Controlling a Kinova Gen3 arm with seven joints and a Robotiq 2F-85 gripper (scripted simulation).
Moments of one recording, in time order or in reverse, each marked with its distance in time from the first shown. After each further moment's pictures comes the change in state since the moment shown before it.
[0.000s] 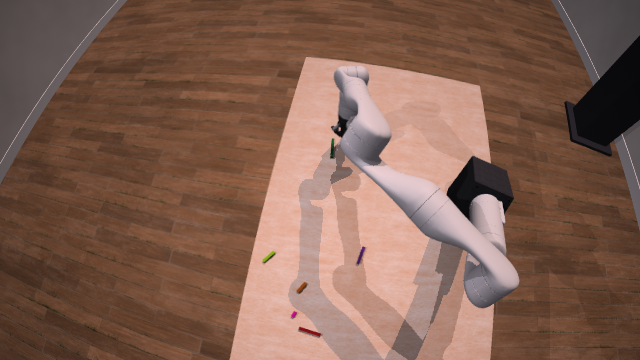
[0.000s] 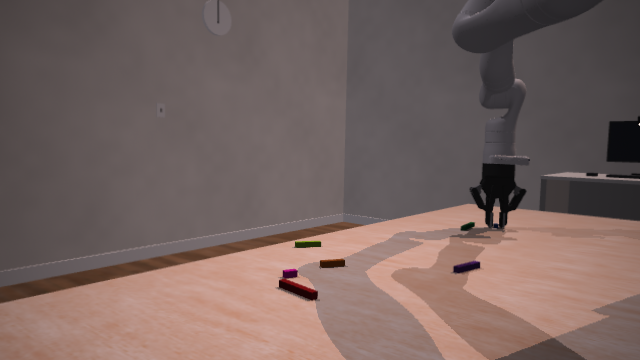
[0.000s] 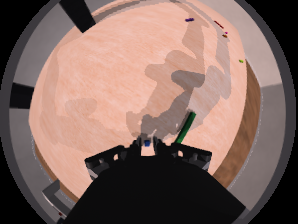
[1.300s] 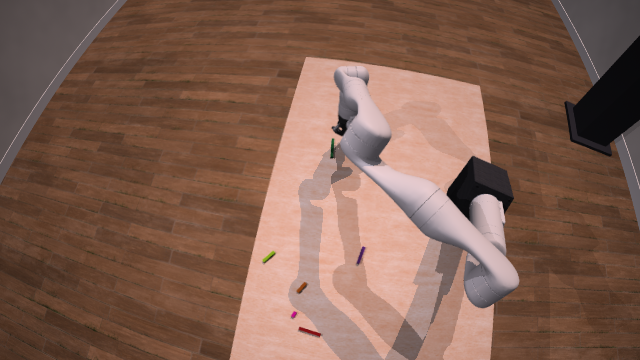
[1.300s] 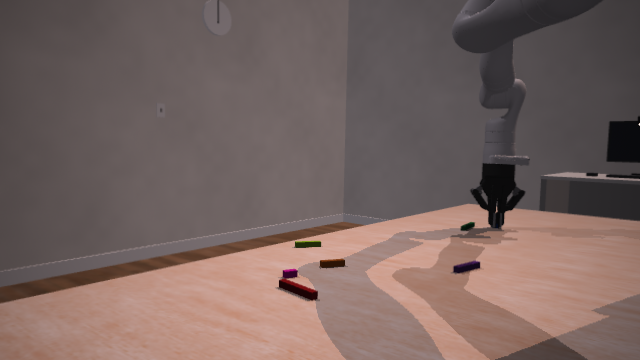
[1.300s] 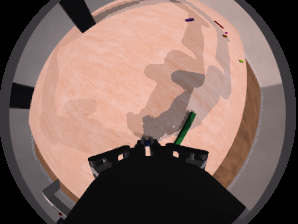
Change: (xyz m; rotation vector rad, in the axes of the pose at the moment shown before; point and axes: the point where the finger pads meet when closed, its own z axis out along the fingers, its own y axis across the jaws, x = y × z) arm 0.000 0.000 0.000 0.000 0.000 0.000
